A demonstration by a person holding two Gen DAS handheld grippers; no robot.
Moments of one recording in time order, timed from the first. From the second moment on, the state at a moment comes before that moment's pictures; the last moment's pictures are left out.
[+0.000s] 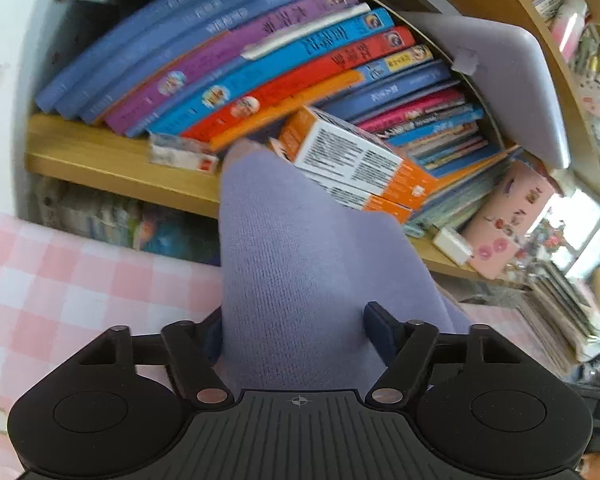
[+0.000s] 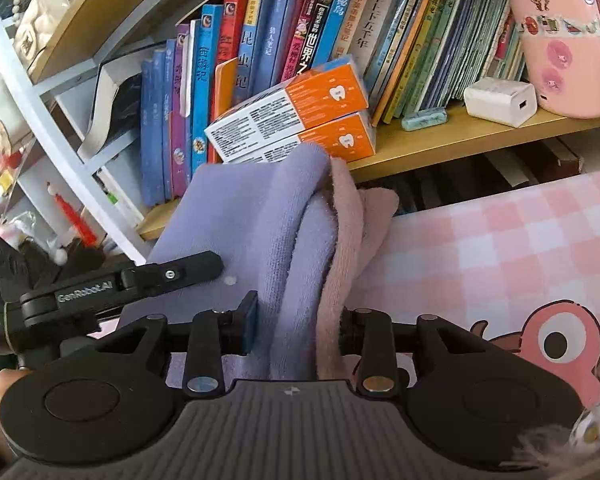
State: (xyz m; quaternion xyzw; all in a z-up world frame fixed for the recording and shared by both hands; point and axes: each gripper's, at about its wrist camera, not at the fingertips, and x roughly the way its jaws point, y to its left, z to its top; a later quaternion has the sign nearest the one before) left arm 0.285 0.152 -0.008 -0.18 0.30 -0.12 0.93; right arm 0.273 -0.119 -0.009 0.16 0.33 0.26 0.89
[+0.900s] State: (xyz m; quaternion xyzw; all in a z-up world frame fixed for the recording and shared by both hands) left arm 0.045 0.075 0.020 -0.01 0.16 -0.02 0.99; right arm 0.063 -0.152 0.014 0.02 0.18 0.19 0.96
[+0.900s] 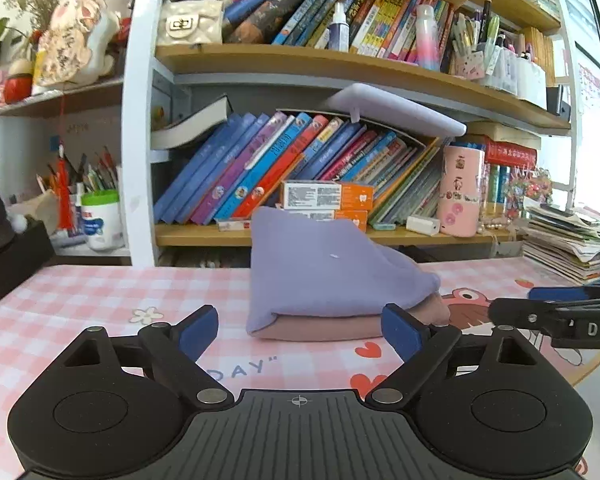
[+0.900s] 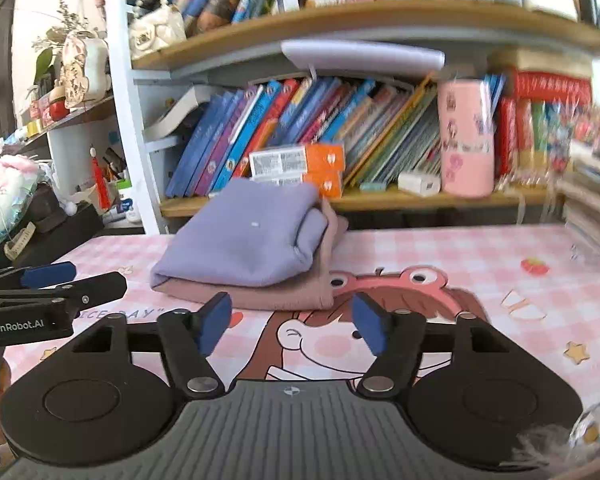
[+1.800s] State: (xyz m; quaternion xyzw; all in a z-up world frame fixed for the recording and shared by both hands) left arm 0.049 0.061 0.009 0.03 0.17 0.00 0.98; right arm 0.059 -0.134 -0.003 -0.08 0.17 0.12 0.97
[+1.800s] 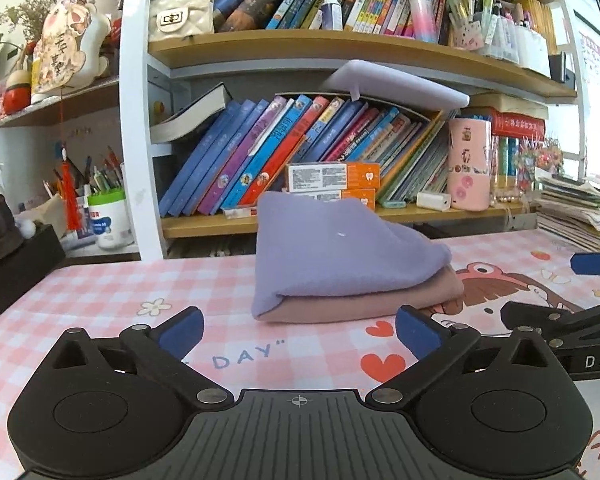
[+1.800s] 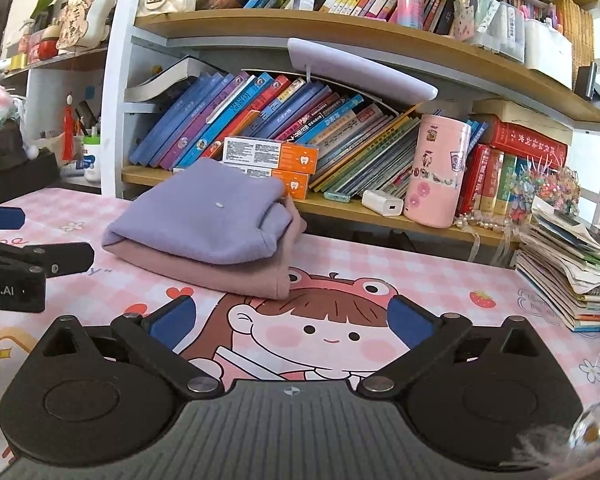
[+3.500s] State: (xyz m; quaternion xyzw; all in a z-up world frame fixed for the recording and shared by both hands) left arm 0.057 0.058 0.003 0.03 0.21 0.02 0.98; right arm 0.061 -0.132 -0.004 -0.09 0.18 0.13 0.97
